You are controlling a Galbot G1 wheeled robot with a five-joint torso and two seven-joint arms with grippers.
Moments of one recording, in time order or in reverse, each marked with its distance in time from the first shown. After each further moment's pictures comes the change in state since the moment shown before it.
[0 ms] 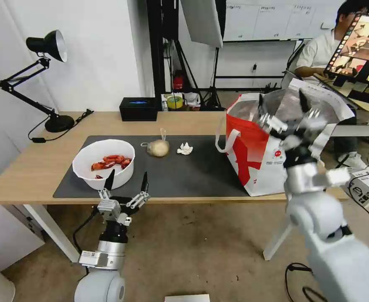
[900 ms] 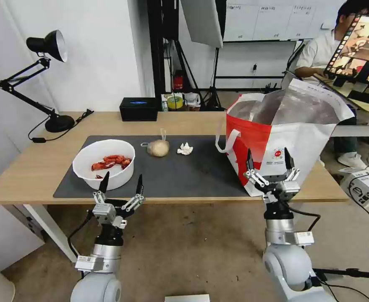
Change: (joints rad) left arm 0.003 0.015 -0.030 0.037 -0.001 -0.047 -0.001; right arm -0.217 0.189 -0.004 -0.138 -0.158 0.283 -0.019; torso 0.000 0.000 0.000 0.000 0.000
